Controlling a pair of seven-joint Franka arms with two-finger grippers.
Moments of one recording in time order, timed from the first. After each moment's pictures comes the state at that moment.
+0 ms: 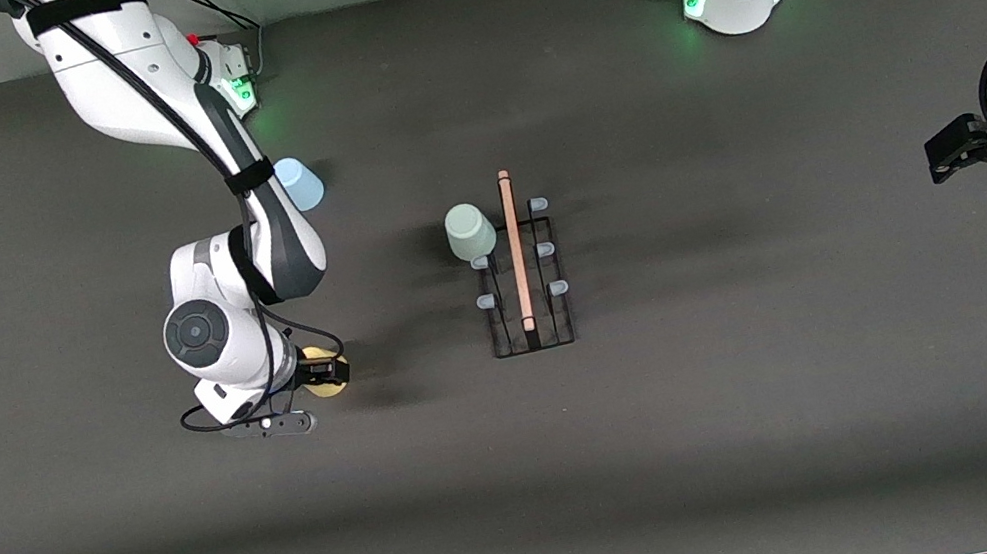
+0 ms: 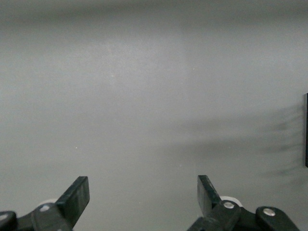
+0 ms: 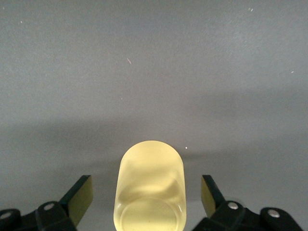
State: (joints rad) left arm -0.09 0.12 0.06 -1.53 0.04 1.64 0.07; right arm 0.78 0.60 -0.52 -1.85 0.35 2.30 0.23
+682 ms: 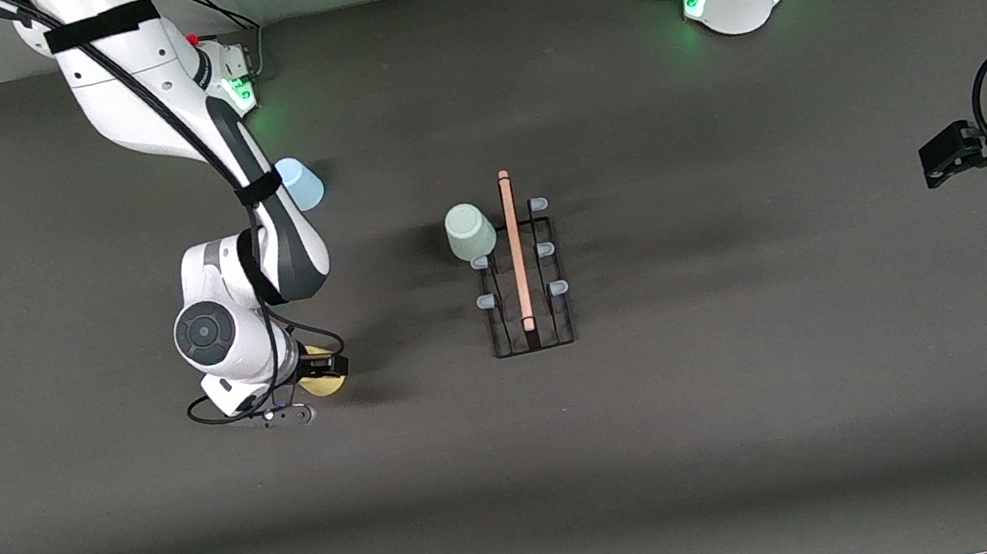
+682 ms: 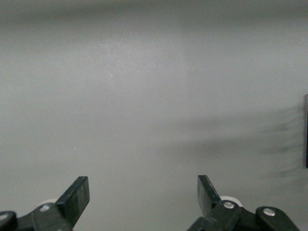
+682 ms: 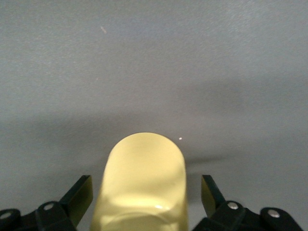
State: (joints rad) left arm -0.10 0.13 0.06 -1.54 0.04 1.64 0.06; right arm 0.78 0.62 -0.51 -1.92 0.42 2.36 0.21
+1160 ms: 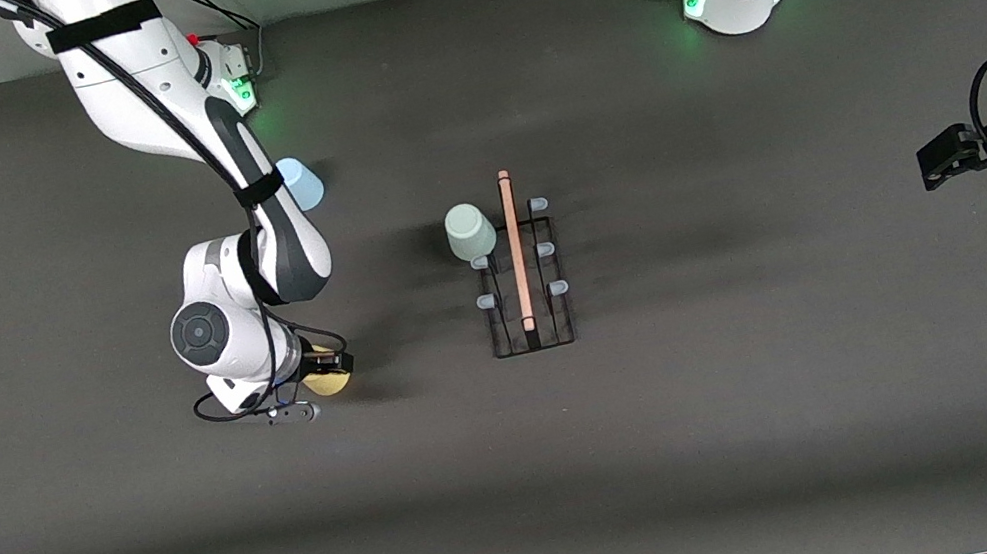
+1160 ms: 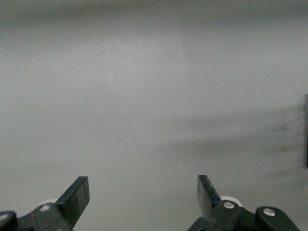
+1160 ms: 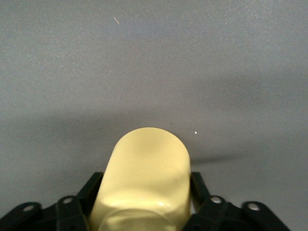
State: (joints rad) left arm -0.10 0.13 0.06 -1.54 0.04 1.65 0.06; right arm 0.78 0.62 -0.50 -1.92 0.48 2.36 0.18
